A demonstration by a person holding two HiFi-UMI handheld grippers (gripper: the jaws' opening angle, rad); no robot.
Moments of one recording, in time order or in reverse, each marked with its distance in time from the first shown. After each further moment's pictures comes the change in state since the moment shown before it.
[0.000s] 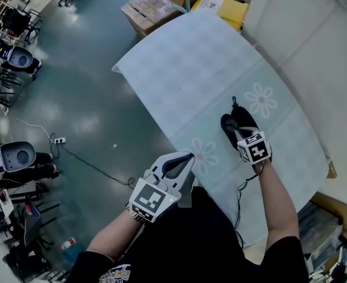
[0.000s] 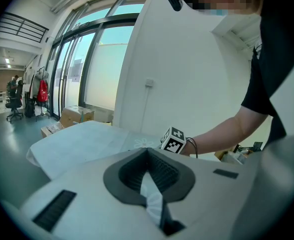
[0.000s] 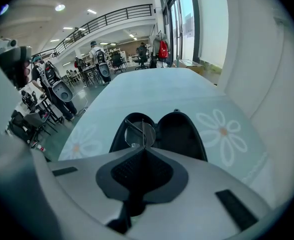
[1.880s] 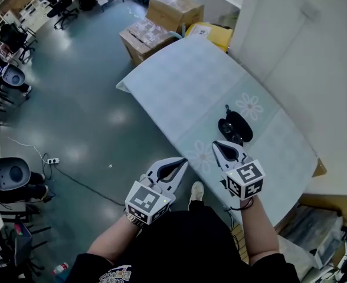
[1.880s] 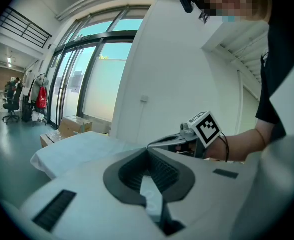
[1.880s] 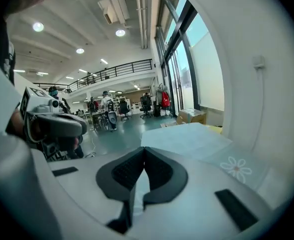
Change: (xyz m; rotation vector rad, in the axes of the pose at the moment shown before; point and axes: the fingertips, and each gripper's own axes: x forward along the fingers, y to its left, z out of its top) left arm -0.097 -0.010 0.010 -0.002 -0.139 -0.040; right arm -0.162 0.181 0.115 0.051 -0.585 0.034
